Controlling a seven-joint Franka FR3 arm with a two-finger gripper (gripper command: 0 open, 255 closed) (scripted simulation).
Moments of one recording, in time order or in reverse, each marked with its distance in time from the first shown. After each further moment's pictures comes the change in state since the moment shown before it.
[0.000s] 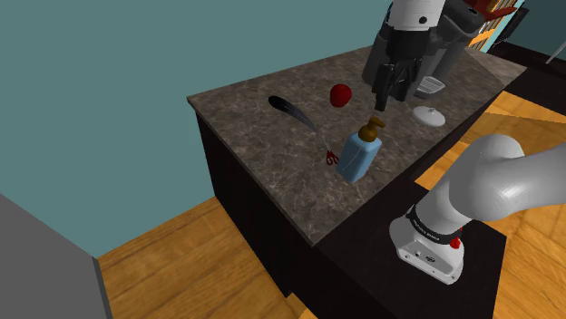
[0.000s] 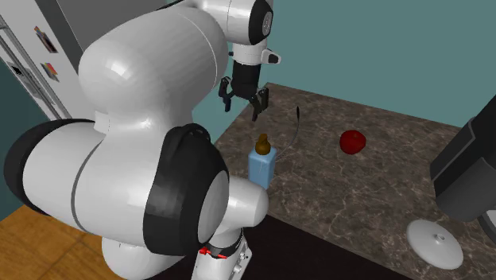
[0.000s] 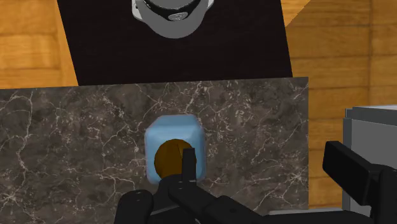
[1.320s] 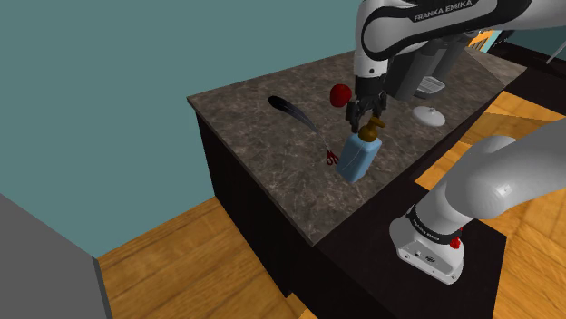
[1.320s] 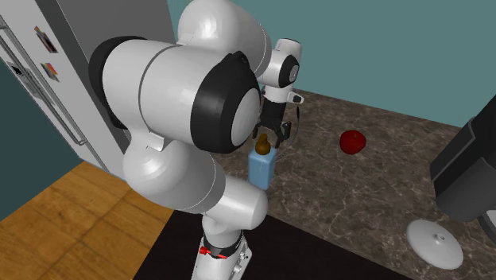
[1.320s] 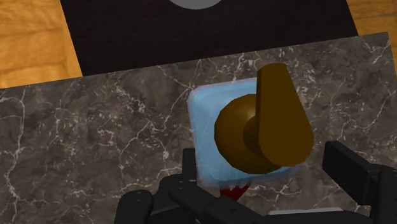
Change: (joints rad) arm -0.083 0.364 -0.101 -0.105 -0.088 0.328 -0.053
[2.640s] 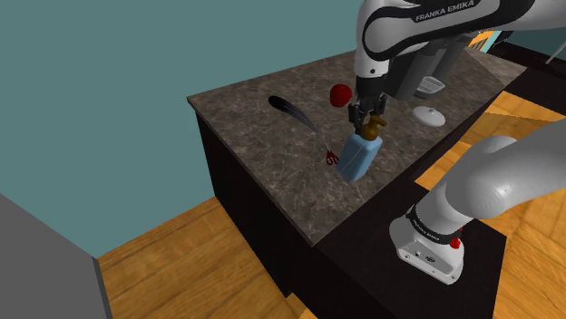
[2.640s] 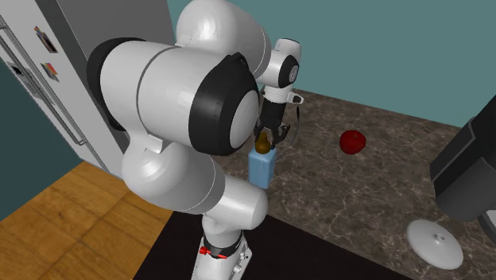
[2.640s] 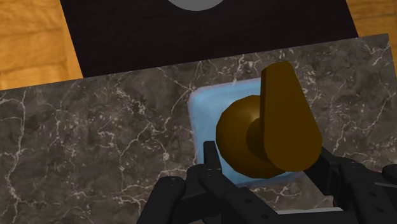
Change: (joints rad) arm -0.001 -0.010 0.000 -0.006 -0.001 -0.003 0.000
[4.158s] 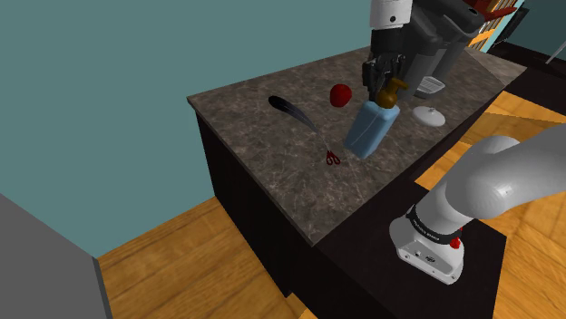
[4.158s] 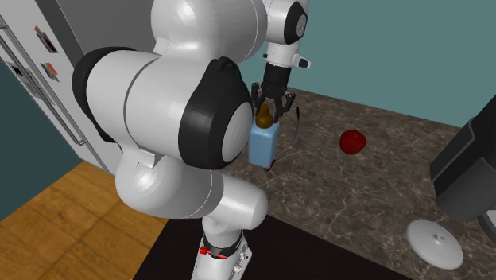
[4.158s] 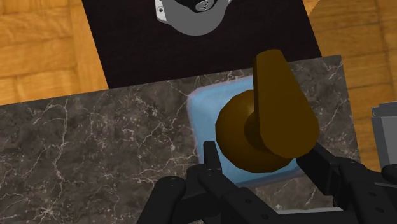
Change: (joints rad) arm 0.002 -0.061 0.010 0.260 0.005 -0.320 0.010
